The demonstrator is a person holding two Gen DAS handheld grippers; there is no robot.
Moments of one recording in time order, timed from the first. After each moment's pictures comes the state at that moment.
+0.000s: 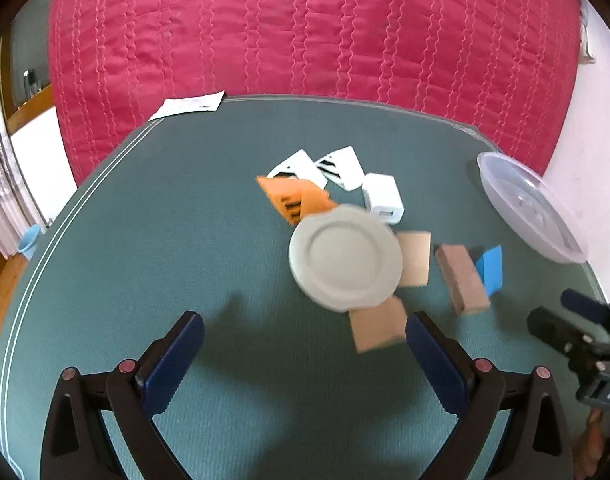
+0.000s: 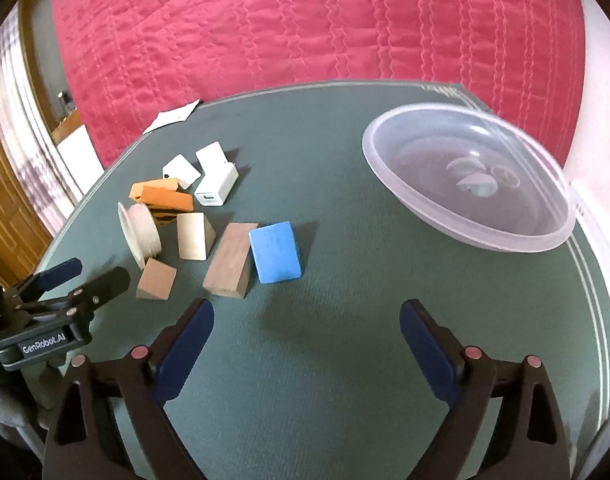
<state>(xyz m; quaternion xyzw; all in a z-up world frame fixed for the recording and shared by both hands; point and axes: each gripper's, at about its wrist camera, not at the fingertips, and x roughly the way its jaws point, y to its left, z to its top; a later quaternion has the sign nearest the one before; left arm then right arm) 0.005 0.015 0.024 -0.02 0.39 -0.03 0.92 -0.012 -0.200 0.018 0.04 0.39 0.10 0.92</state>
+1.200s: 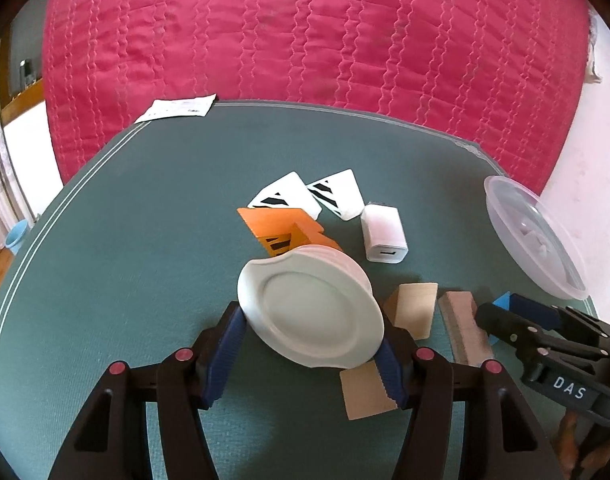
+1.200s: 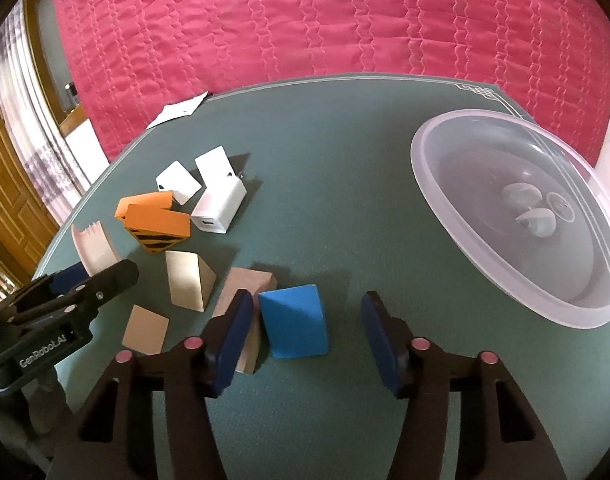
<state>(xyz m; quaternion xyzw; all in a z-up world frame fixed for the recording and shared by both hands) 0.038 0.021 0.024 -0.05 0.38 -0.04 0.92 0.044 -0.178 0.005 0.04 0.39 0.13 0.91</state>
